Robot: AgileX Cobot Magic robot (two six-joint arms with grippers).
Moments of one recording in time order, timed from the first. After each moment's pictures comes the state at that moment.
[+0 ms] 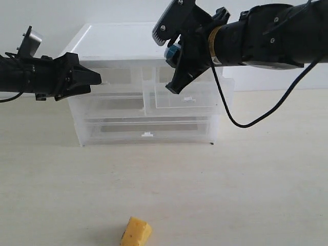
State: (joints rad) left arm 0.00 1.90 -1.24 -1.51 0.79 1.16; right arm 0.53 1.75 -1.30 -1.16 0.01 0.48
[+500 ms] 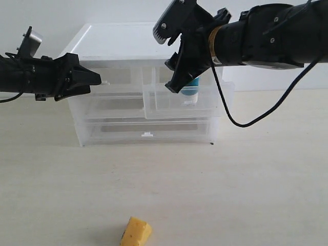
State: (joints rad) left arm 0.00 1.90 -1.24 -1.51 0.79 1.16; right arm 0.53 1.75 -1.30 -1.16 0.01 0.51
